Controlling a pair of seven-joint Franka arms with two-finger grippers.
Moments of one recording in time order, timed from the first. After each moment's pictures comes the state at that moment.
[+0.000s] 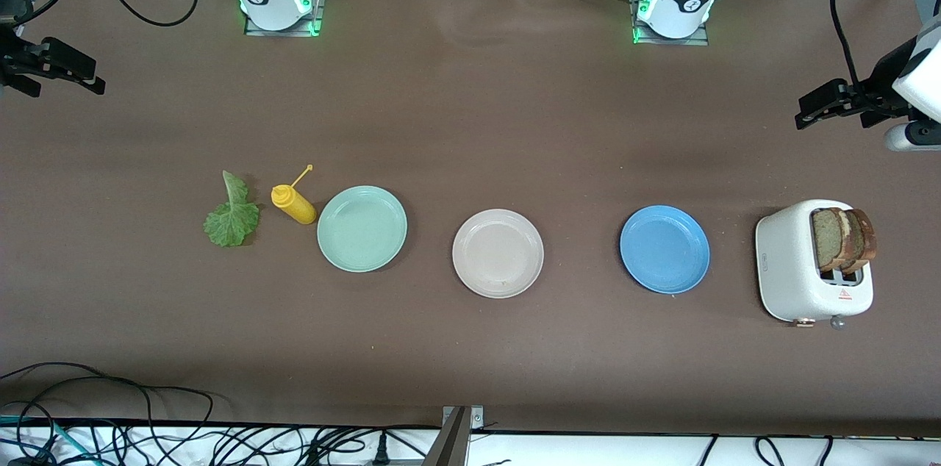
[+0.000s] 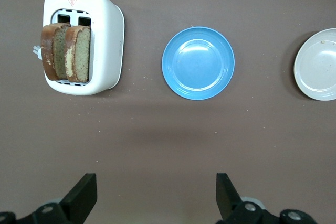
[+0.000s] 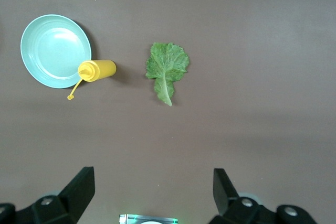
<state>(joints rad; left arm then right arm) 0.02 0.08 -0.04 -1.46 -0.01 1.45 -0.07 0.03 -0.05 -0.11 -1.63 0.01 1.52 -0.12</state>
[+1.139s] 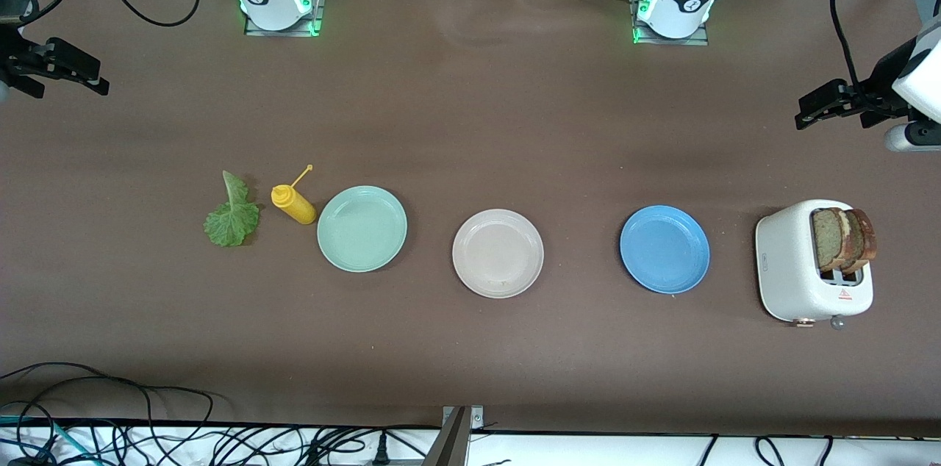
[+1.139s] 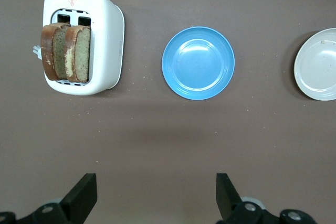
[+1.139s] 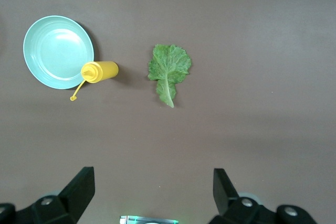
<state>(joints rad) 0.02 0.09 -0.04 -1.46 -0.01 1.45 -0.07 0.04 -0.05 -0.10 -1.63 0.01 1.52 -0.12</state>
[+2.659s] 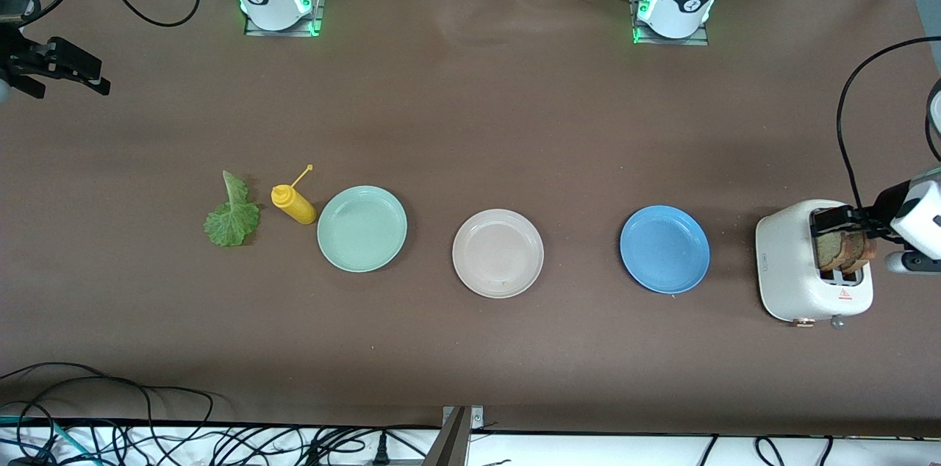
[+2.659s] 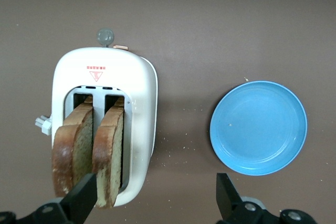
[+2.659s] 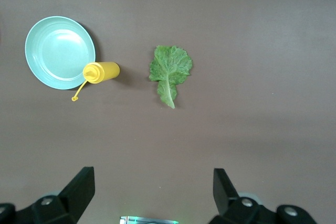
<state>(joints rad) 0.18 0.41 -0.03 -1.47 0.00 1.86 0.16 0.04 -0.05 -0.10 -1.63 0.01 1.52 -0.12</state>
